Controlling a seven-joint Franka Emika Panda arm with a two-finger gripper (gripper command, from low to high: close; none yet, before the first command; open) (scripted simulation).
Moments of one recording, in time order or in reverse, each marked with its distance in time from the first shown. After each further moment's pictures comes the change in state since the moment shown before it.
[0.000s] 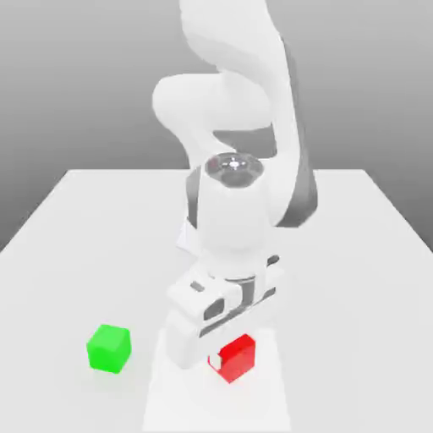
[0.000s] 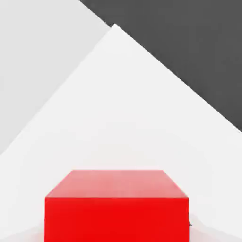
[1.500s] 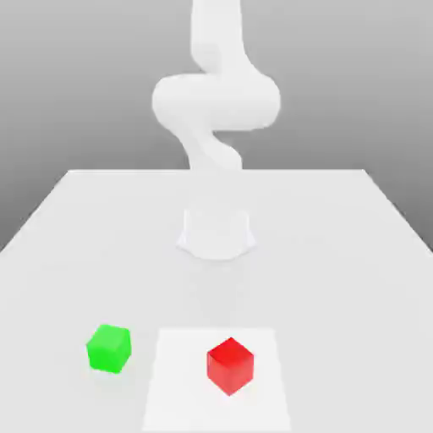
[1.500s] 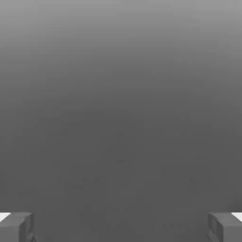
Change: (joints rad) arm 0.020 -0.838 -0.049 0.342 -0.040 -0.473 0.638
